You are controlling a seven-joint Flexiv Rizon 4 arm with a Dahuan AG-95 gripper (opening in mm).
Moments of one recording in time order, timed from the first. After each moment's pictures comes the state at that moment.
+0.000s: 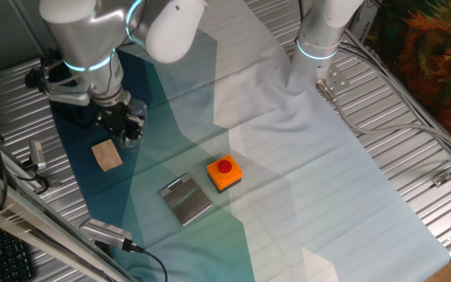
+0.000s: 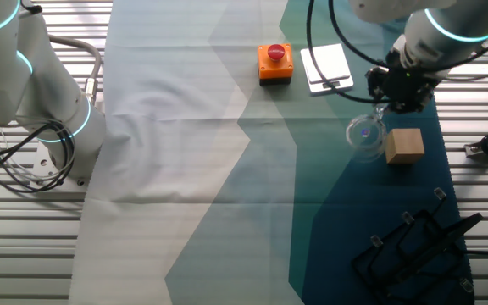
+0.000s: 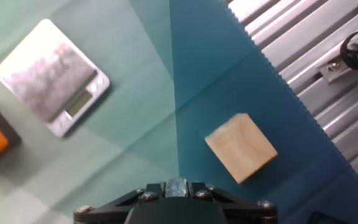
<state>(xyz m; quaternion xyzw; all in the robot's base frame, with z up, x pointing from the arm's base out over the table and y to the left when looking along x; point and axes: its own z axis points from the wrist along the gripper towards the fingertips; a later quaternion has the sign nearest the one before) 0.638 0.042 0.125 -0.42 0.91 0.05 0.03</state>
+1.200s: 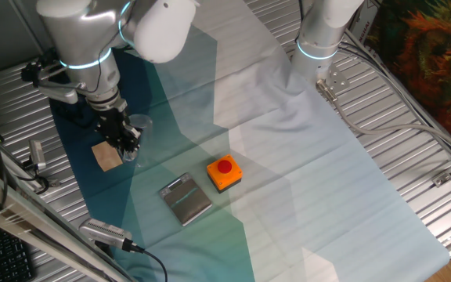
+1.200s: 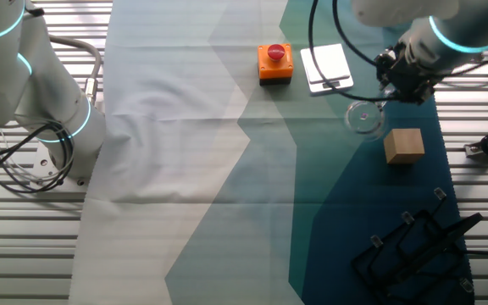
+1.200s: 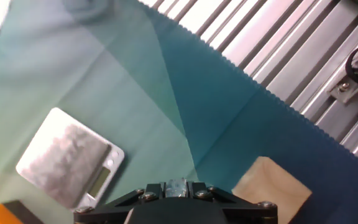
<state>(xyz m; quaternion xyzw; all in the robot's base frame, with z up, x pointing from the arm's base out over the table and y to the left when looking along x) 0.653 0.071 0.132 -0.33 0.94 0.12 0.07</state>
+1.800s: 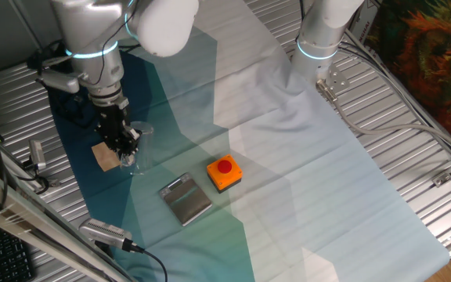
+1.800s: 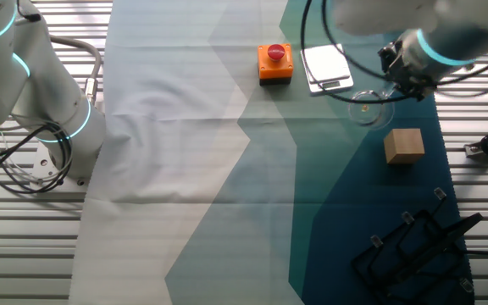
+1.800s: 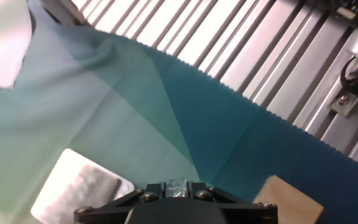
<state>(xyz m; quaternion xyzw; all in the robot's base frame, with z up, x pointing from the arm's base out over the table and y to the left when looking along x) 0.660 0.082 0.140 -0.30 0.93 0.15 0.13</state>
